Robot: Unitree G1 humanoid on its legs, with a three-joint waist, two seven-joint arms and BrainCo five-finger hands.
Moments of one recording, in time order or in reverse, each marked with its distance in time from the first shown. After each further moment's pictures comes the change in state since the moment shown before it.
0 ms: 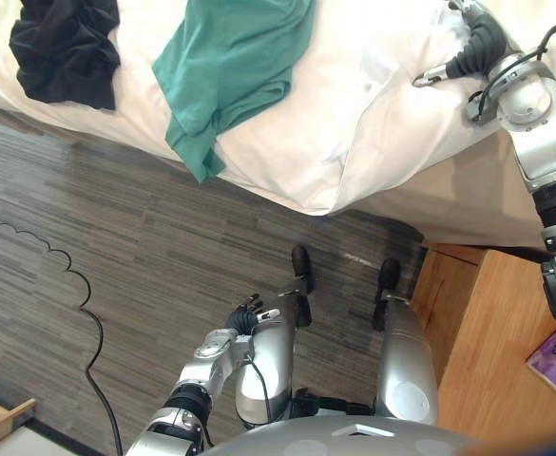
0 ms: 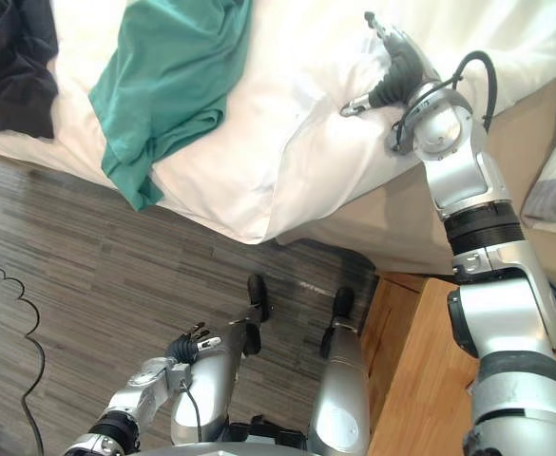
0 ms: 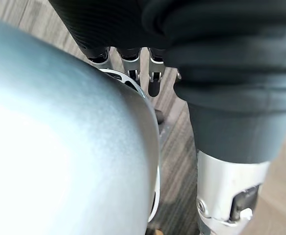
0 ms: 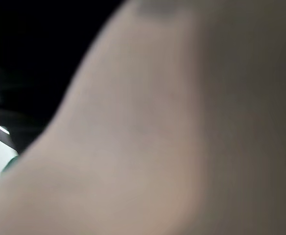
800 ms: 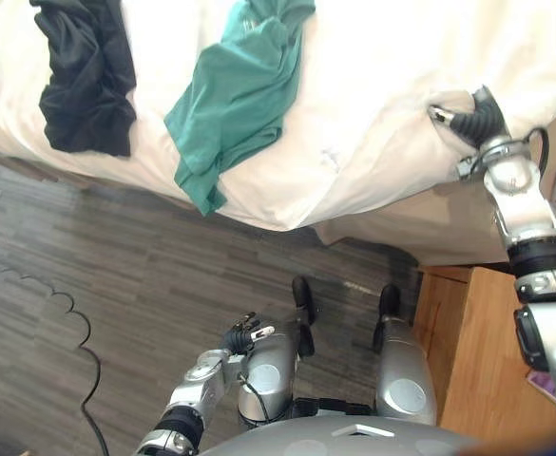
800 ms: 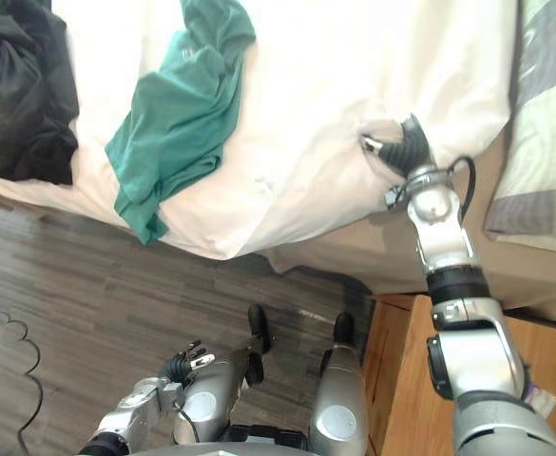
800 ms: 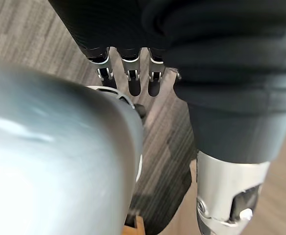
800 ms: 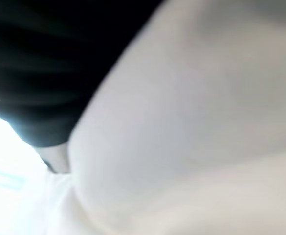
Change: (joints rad) left arm 0.141 0.032 0.021 -0.011 -0.036 0.006 -0.065; right arm 0.436 0.210 -0.338 0.006 0.252 -0.094 -0.102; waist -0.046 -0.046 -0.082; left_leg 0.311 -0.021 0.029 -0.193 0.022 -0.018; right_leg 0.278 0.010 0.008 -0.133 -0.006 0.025
